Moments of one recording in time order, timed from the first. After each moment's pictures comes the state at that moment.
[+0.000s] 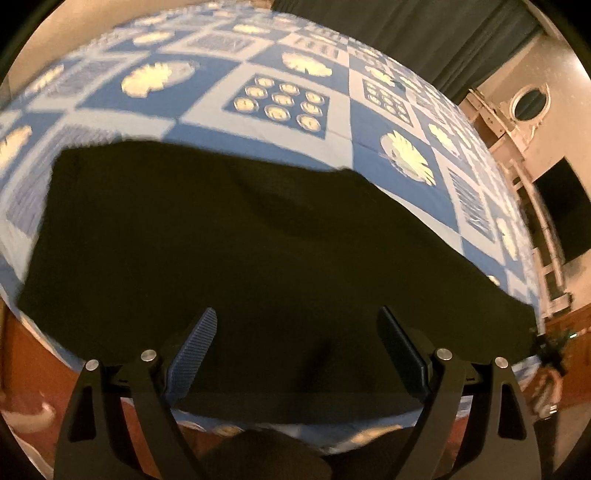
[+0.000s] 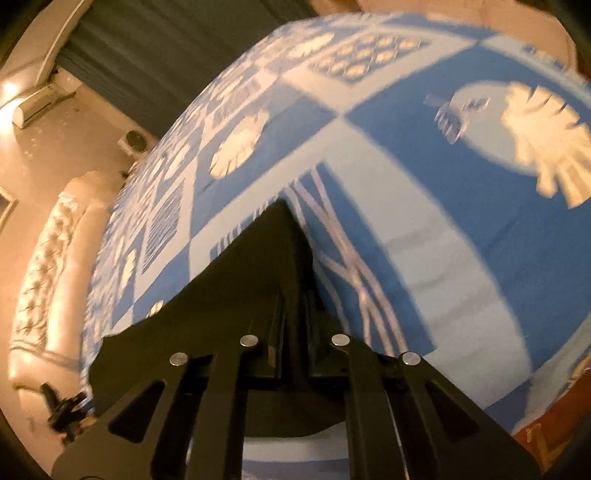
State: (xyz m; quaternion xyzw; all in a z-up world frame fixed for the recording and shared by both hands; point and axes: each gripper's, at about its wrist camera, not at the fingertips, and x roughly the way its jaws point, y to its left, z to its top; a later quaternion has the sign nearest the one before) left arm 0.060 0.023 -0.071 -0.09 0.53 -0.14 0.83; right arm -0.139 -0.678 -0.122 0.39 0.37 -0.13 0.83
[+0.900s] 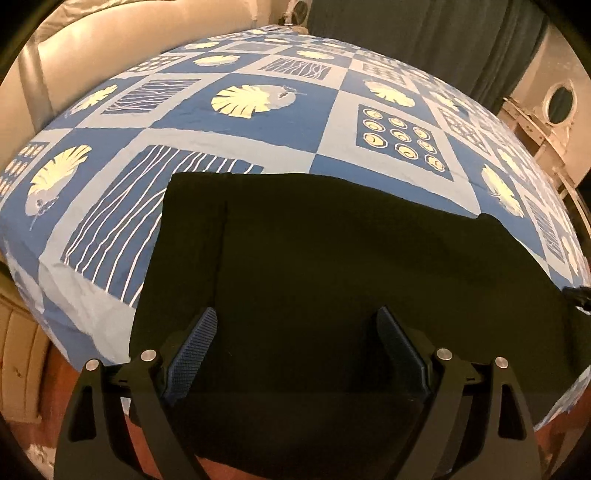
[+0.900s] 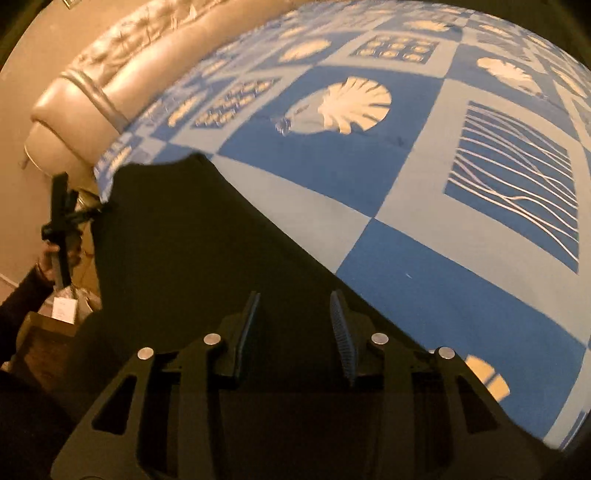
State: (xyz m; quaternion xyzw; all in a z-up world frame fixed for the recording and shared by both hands) left arm 0.103 0.140 -0.106 -0.04 0.49 -0.06 0.87; right arm 0.119 -0.360 -0.108 0.05 0.55 0.25 0.80
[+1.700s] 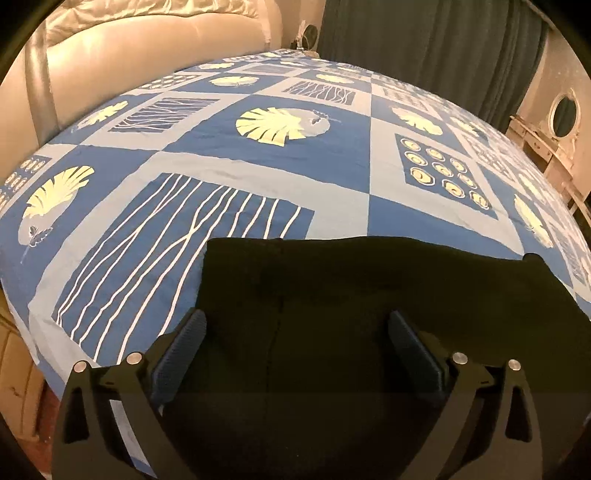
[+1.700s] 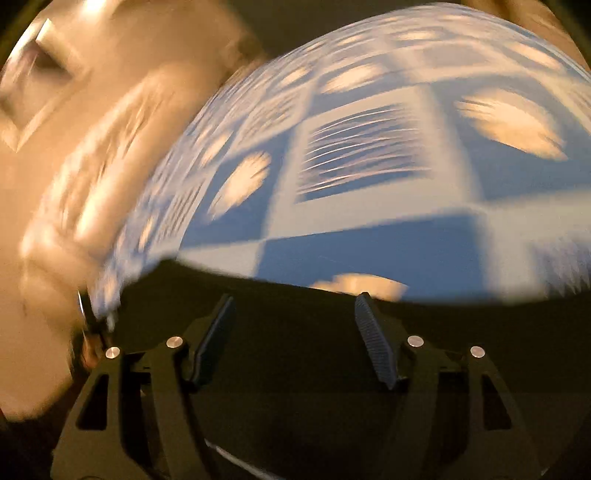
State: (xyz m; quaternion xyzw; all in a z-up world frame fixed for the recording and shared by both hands) left arm 0.146 0.172 -0.127 -0.04 0.44 -0.04 0.90; right arm -0.026 -0.529 -0.079 0.33 0.40 0.03 0.86
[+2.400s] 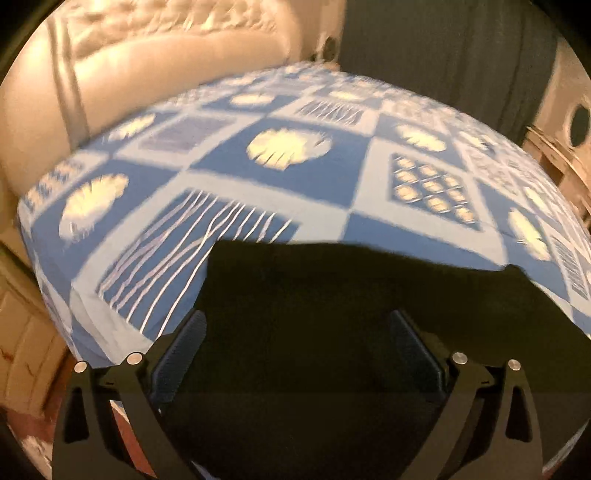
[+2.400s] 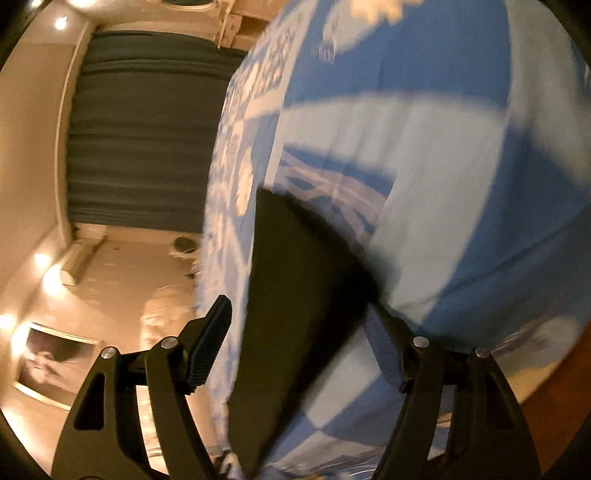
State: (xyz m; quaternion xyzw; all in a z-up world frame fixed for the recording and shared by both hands) left arm 0.109 0.140 -0.081 -0.03 0.41 0.00 0.91; right arm -0.201 -0.644 -0.177 0.68 0.20 -0.09 0.71
